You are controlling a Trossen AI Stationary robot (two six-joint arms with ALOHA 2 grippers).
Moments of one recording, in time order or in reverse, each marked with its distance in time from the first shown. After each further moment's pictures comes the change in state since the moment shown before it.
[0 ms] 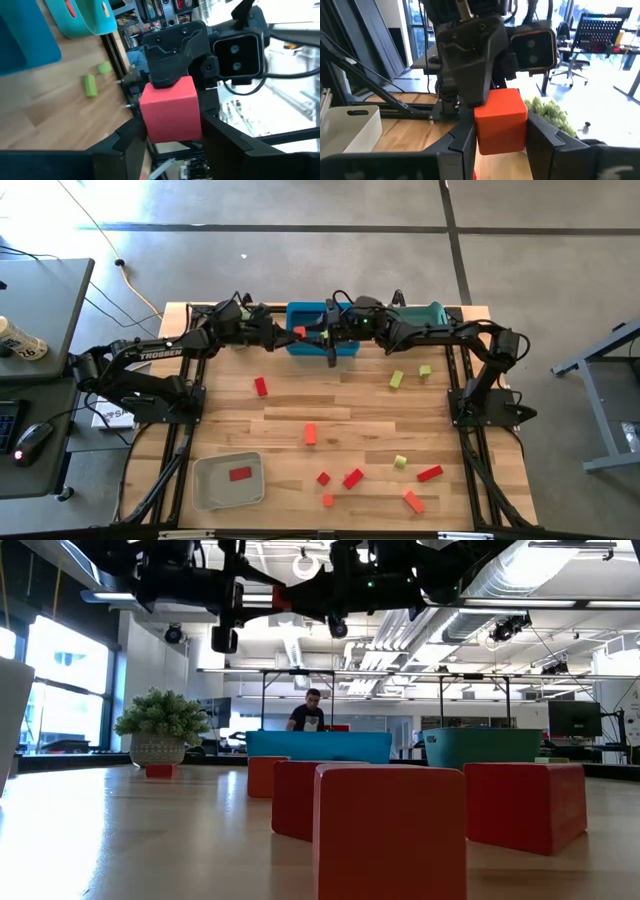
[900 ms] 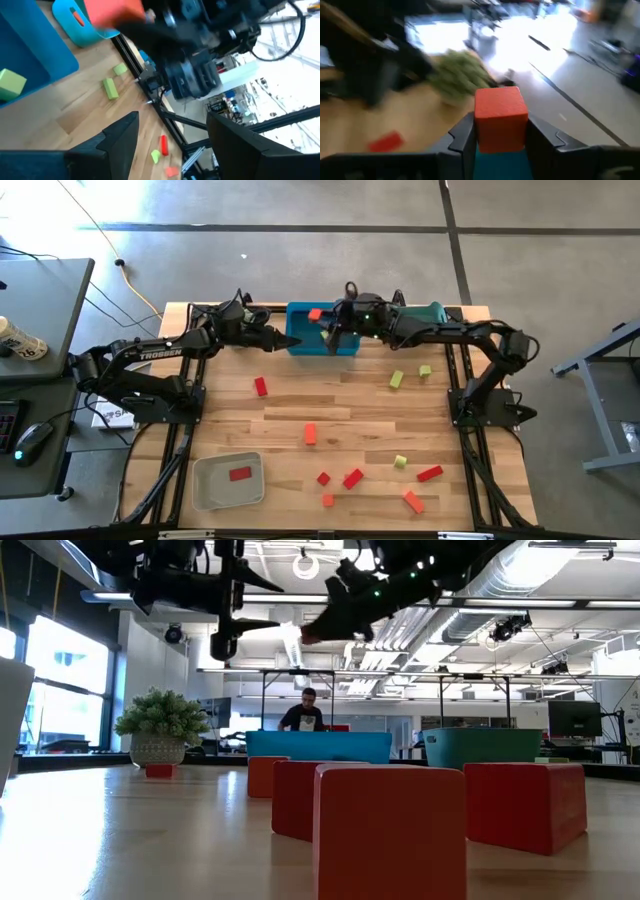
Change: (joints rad) left arm 0.005 -0.001 0.000 -0.076 0.015 0.239; right arm -0.027 -0.090 -0.001 -0.294 0.421 0.008
